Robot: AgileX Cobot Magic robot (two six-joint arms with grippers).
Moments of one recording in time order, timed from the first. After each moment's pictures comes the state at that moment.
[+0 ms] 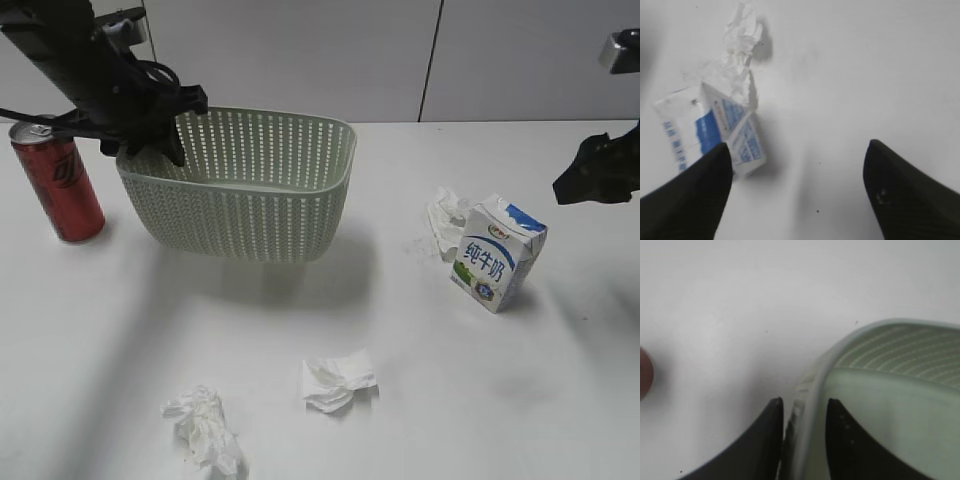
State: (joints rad) left arm -0.31 1.92 -1.46 -0.18 0.76 -0.18; right arm 0.05 1.54 -0.94 0.40 0.49 -0.48
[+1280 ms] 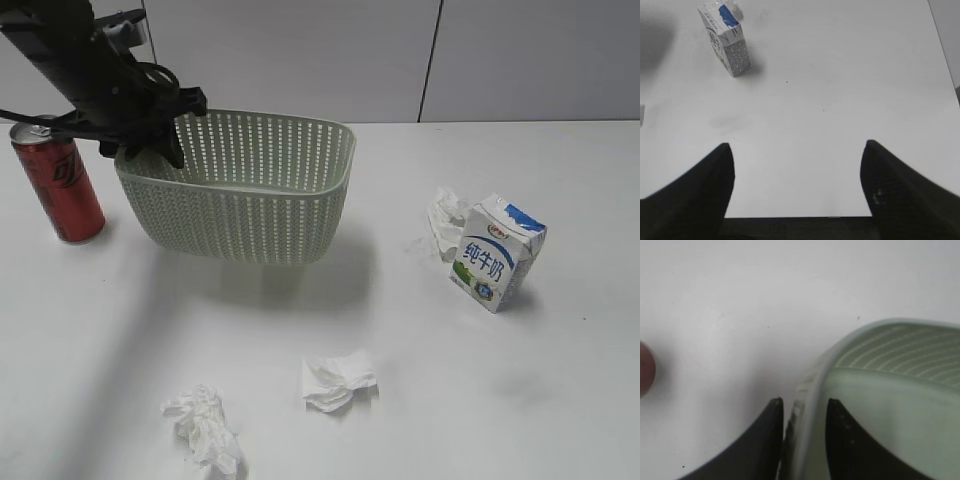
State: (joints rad) left arm -0.31 1.92 -1.46 -0.17 0.77 -0.18; right arm 0.05 0.32 -0.67 0.06 1.12 -0.01
